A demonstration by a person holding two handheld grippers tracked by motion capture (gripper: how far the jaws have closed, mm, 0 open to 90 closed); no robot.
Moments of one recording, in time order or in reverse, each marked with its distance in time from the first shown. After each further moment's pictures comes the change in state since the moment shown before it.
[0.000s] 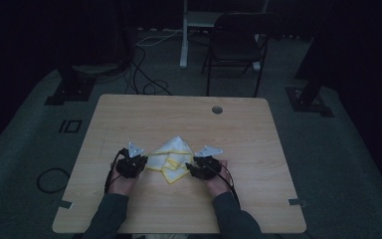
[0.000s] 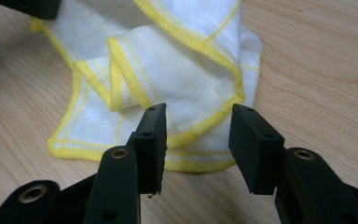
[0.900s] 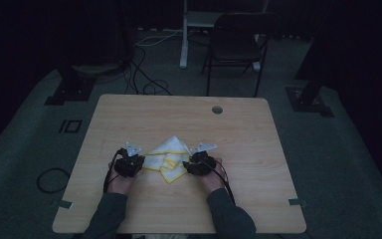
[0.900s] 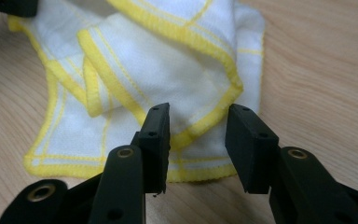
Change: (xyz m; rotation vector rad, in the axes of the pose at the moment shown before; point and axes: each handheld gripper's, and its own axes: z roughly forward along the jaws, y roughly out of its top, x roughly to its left) left arm 0.006 -0.005 0.008 0.027 0.038 -0.016; right arm -0.003 0.007 0.025 0.078 0.008 0.062
